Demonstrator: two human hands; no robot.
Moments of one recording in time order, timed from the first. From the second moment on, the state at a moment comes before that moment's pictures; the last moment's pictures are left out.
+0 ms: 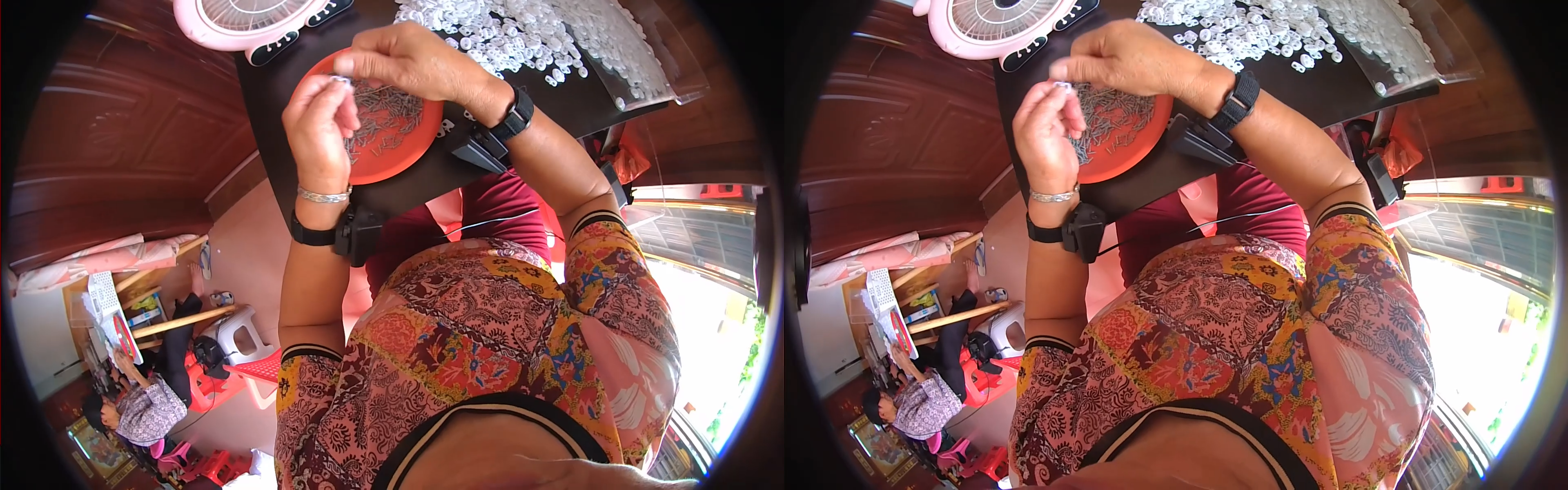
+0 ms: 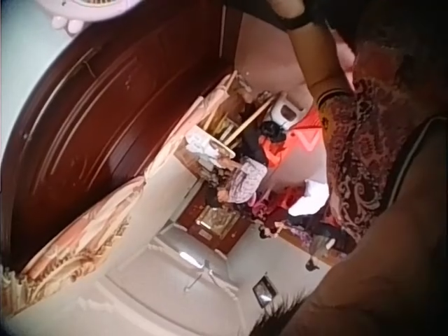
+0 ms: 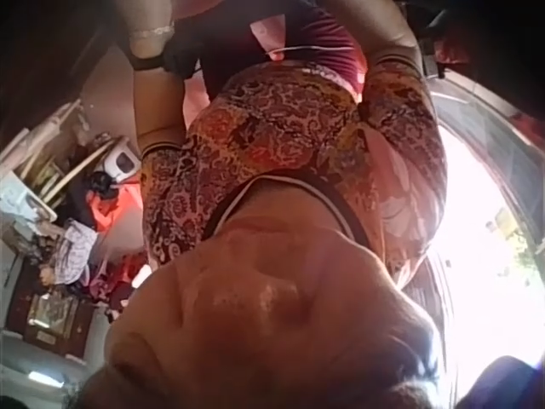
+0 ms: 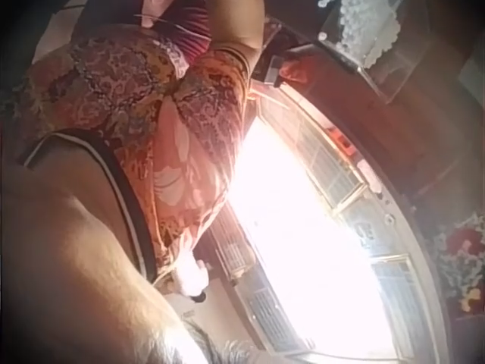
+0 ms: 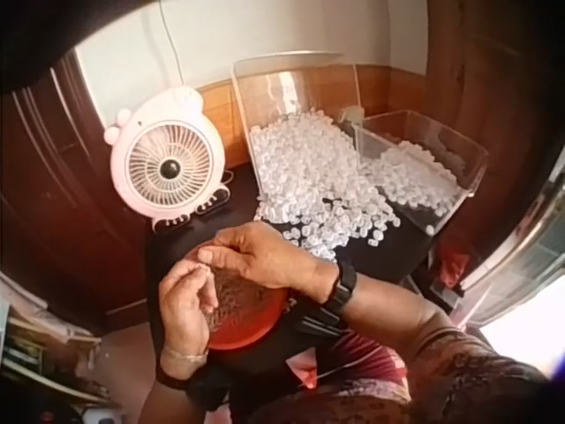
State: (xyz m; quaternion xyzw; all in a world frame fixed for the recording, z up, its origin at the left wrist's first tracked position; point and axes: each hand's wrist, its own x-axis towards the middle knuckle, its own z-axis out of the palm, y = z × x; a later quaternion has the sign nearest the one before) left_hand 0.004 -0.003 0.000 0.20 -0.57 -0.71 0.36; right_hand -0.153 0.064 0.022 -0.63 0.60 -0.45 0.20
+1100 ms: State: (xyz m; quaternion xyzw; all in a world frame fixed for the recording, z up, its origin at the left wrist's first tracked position) left_hand 0.065 0.069 -0.035 0.18 -0.60 -0.73 0.29; right_hand -0.236 0.136 -0.020 -0.62 0.76 -0.17 -0.08
